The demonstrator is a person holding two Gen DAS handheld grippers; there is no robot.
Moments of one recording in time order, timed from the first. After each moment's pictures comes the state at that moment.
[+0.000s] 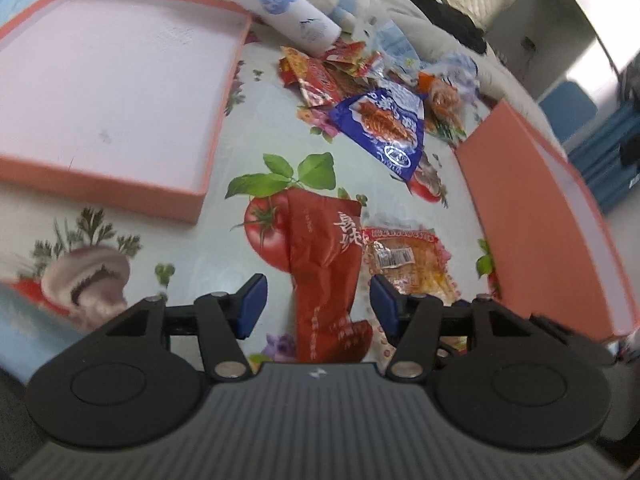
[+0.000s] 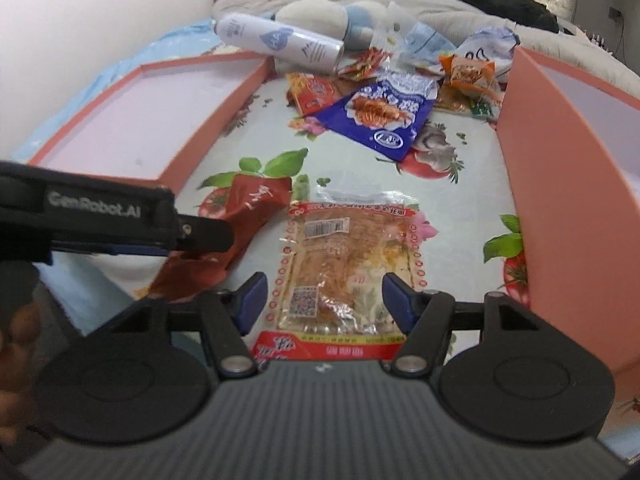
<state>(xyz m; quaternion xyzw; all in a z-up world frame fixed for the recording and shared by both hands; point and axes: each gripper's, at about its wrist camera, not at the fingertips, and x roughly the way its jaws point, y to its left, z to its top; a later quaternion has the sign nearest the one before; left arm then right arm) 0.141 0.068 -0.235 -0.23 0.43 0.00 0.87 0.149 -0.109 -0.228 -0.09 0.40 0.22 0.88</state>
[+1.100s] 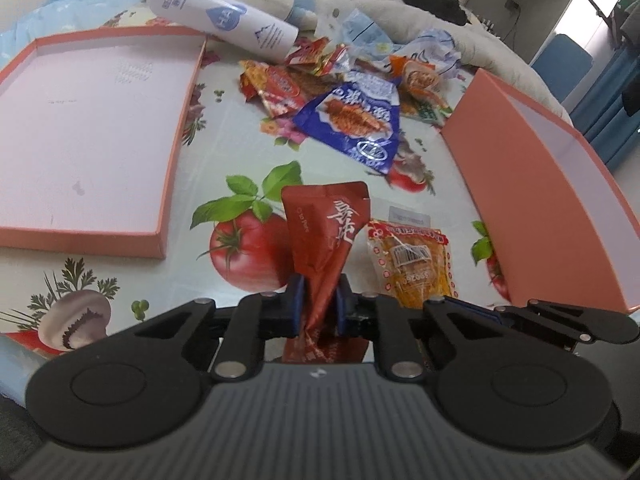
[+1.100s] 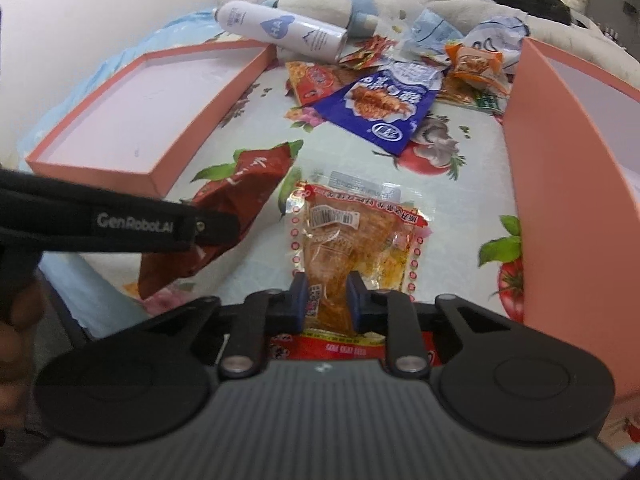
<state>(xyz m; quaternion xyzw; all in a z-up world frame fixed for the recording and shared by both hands) 0.157 0.035 -0.216 -0.16 0.44 0.00 0.88 0.156 -0.126 -0.215 -0.08 0.42 0.23 0.87</state>
